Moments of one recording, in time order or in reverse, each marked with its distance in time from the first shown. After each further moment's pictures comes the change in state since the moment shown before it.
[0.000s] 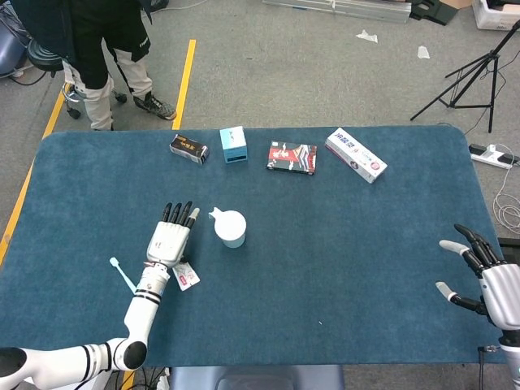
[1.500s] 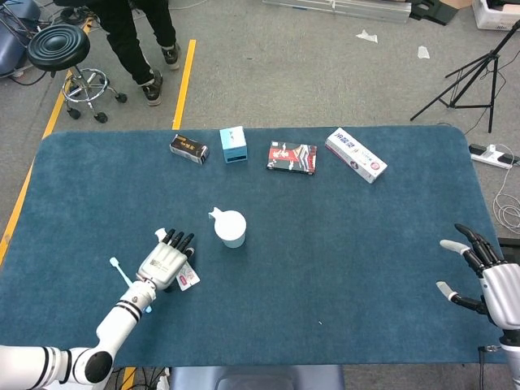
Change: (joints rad) left arm -0.108 0.305 0.215 -0.325 -0.124 -0.143 0.102; right arm 0.002 0.000 -0.001 0.001 0.003 -0.006 0.000
